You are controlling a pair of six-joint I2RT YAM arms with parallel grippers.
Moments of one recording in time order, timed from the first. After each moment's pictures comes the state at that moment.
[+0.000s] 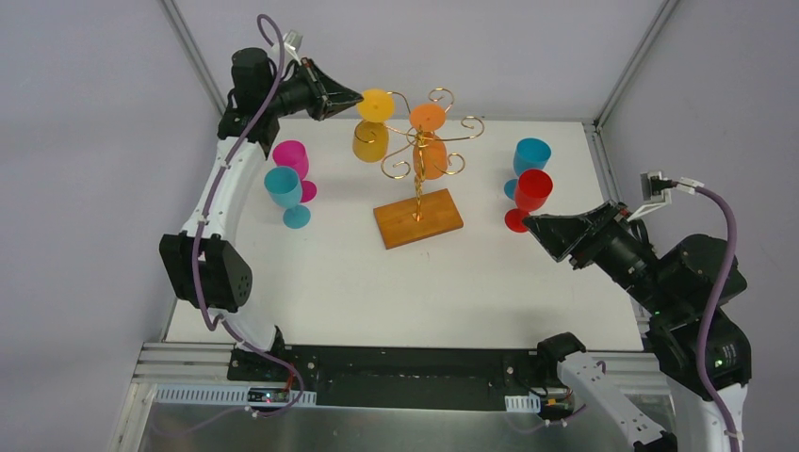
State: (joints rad) left arm -0.11 1.67 1.72 -0.18 0.82 -1.01; right arm 0.37 0.60 1.35 -0.80 -0.30 0.74
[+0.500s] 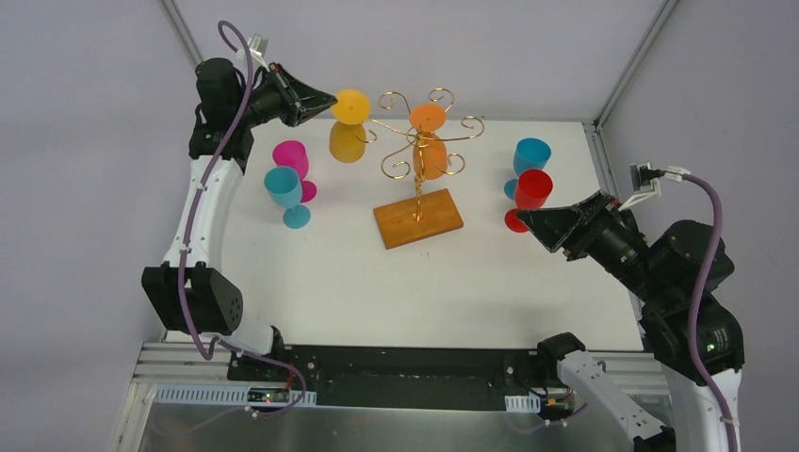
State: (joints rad) left arm 0.00 1.53 1.60 -0.18 0.82 -1.00; right arm 0.37 0.64 1.36 -0.80 -0.30 0.77
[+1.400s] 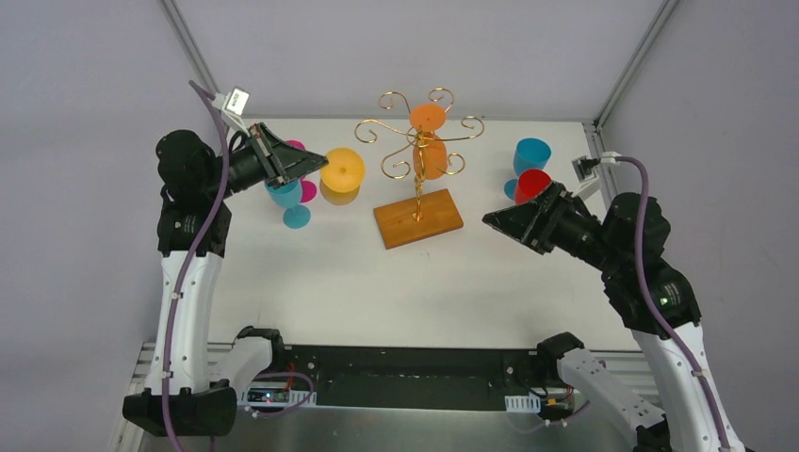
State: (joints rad) left arm 0.03 1.01 1.27 -0.25 0.92 -0.89; right arm 0.40 0.72 1.22 -0.73 -0.44 0.88
